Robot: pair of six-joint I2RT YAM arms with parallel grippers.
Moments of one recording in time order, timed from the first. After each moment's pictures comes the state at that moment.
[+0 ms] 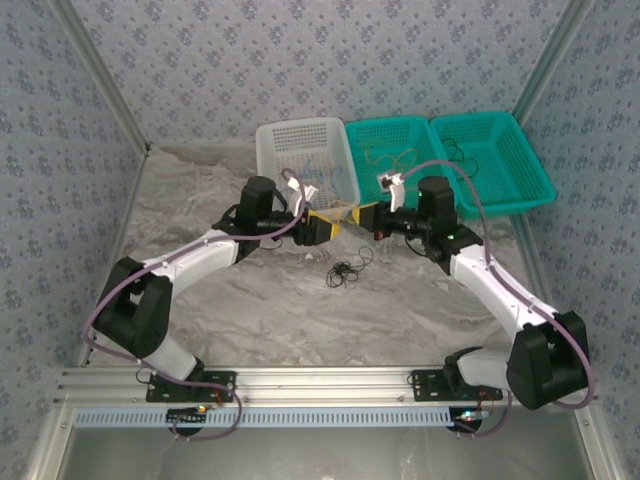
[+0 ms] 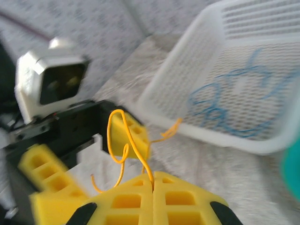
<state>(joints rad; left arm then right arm) -0.56 1.57 1.00 0.14 0.73 -0.37 0.29 1.24 0.89 -0.04 -0.59 0.28</state>
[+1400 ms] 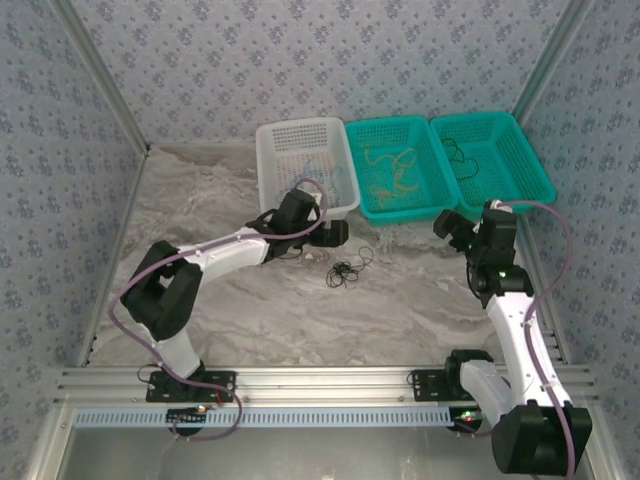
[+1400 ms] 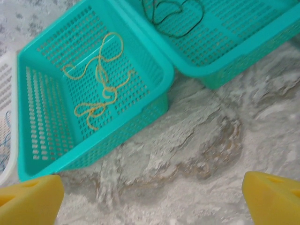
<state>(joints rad) -0.72 1.74 1.12 -0.09 0.08 -0.54 -0.04 0.88 0.71 -0.40 -0.02 0.47</state>
